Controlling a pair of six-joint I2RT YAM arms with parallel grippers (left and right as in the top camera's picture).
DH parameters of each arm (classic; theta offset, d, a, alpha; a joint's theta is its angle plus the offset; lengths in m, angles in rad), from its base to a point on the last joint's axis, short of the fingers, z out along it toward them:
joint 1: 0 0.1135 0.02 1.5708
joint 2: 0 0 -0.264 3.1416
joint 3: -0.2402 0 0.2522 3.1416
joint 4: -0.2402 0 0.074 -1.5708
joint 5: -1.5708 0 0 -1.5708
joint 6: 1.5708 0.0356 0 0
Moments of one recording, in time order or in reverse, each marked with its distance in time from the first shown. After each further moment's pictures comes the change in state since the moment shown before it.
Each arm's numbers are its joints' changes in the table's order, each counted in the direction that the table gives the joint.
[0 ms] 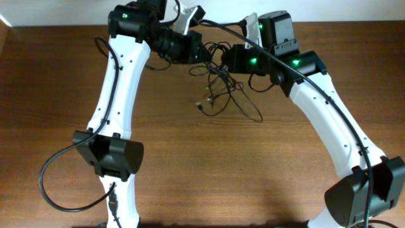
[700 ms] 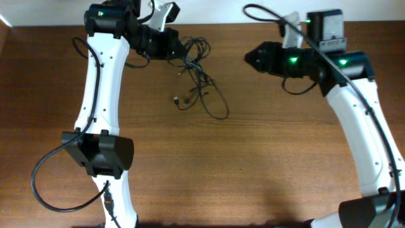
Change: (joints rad) left arm 0.113 0.000 0.000 -0.017 0.053 0.100; right arm -0.154 0.121 0.000 -0.174 0.172 -0.040
